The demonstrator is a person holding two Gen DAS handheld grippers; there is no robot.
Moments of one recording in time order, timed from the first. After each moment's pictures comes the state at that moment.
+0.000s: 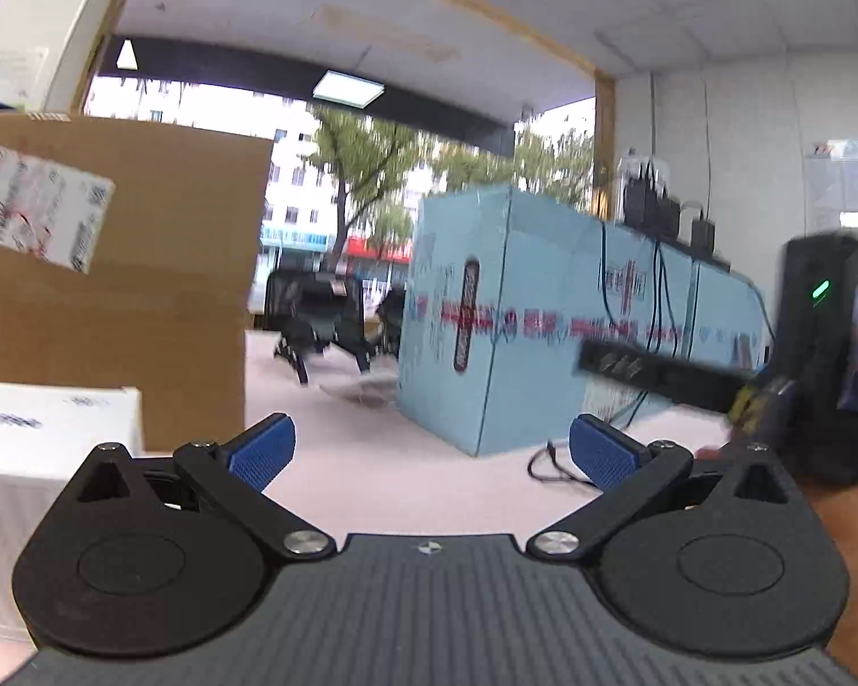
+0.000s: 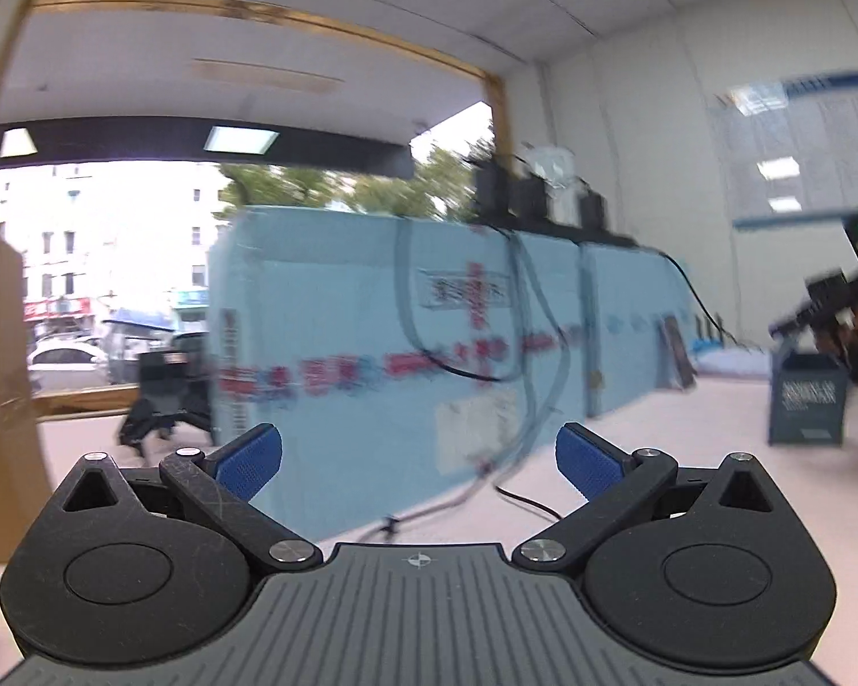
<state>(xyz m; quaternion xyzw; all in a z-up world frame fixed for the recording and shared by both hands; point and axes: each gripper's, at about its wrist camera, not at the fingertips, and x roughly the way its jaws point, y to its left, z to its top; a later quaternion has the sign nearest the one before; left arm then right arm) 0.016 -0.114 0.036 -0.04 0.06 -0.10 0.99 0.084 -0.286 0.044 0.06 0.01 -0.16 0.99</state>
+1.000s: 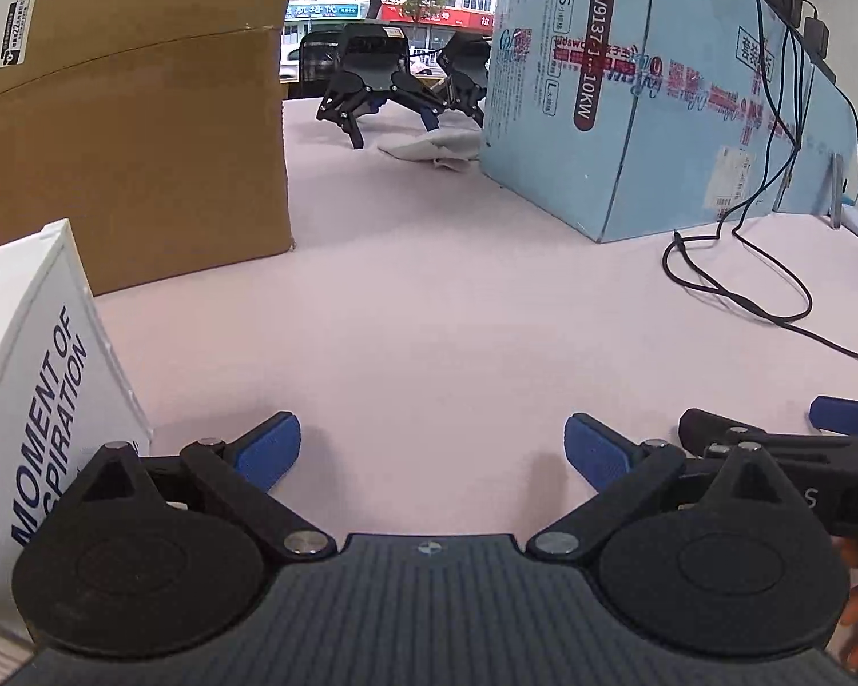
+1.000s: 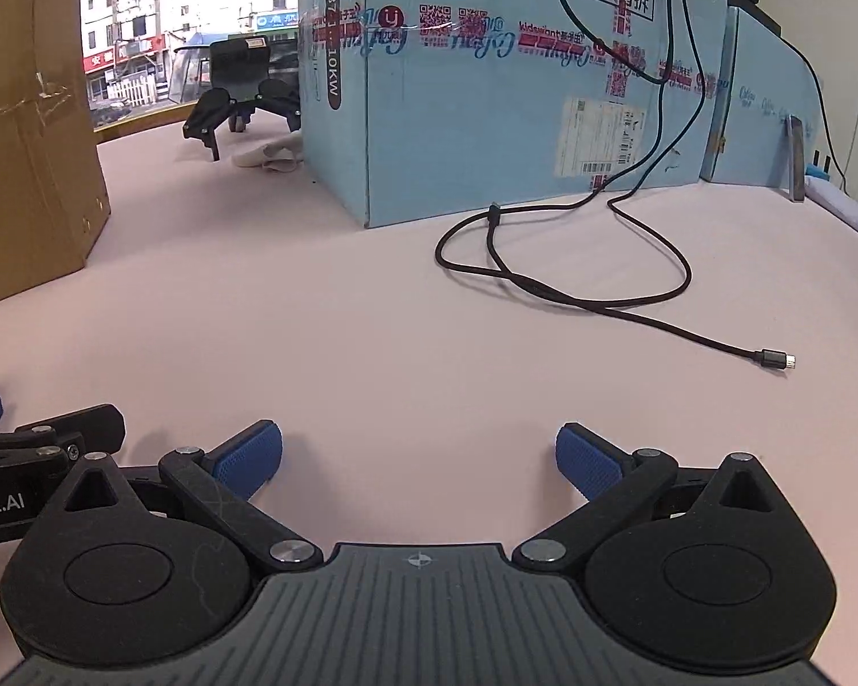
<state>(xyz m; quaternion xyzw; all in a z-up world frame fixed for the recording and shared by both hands) 0.130 -0.091 0.005 -0.01 0.32 -0.07 0.95 0.131 -0.250 -0.013 0.01 0.32 -0.05 0.94</state>
